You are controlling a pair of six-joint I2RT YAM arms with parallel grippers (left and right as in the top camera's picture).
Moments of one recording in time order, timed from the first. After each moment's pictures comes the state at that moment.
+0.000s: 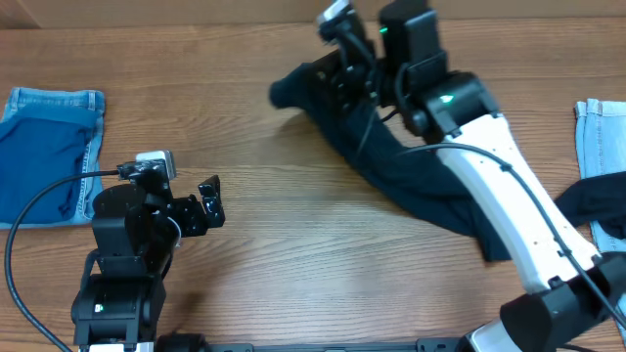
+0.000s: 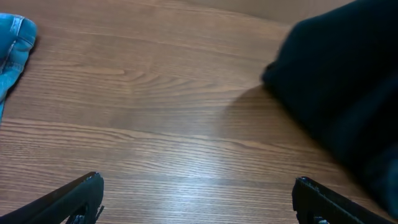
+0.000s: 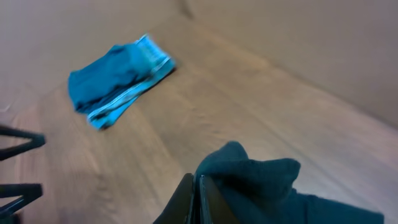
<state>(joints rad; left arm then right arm) 0.01 0.76 0.81 -0.66 0.11 -0.20 0.48 1.72 1.73 -0.59 -0.53 -0.06</state>
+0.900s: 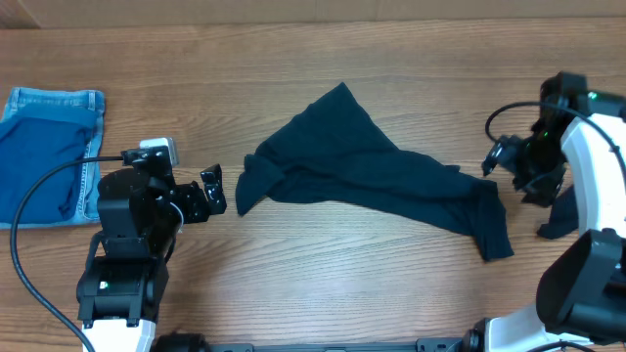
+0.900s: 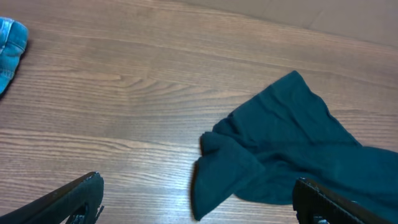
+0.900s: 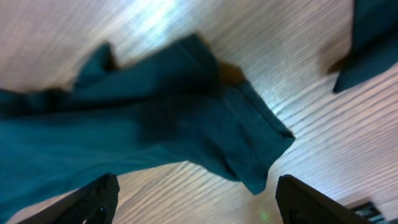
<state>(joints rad) 0.01 0.85 0.81 -0.58 0.11 -0.20 -0.24 1.73 1.41 -1.32 -0.03 0.42</state>
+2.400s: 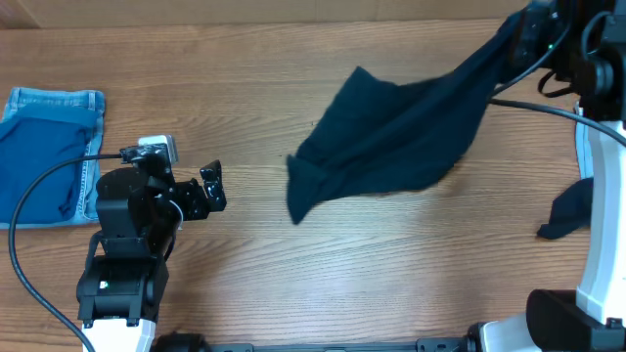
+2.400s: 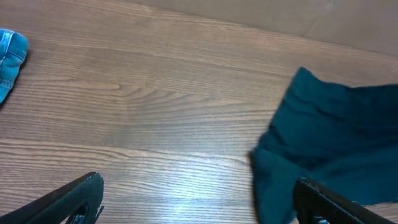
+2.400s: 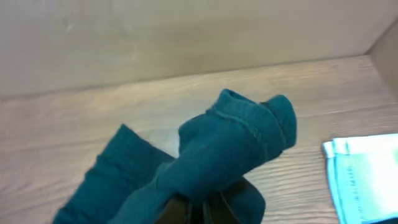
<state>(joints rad) 0.01 0.85 0.81 -0.54 0.12 -0.20 -0.01 1.66 2.16 -1.19 0.06 0.10</state>
